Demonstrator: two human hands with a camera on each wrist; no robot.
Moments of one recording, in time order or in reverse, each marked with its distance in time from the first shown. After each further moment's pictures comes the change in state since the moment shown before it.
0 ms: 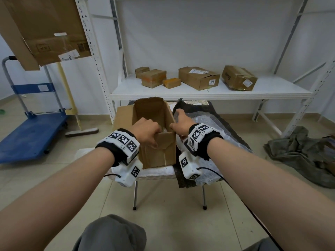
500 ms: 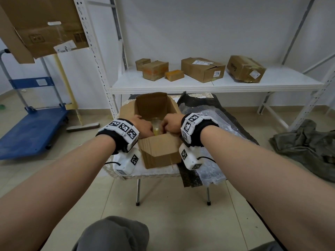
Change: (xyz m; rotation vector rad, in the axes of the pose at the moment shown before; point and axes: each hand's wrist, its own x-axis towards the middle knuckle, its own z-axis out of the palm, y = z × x) left_hand 0.031 -0.035 0.018 -0.039 -0.439 -0.209; right_hand 0.027 -0.023 0.021 -0.445 -0.326 -0.282
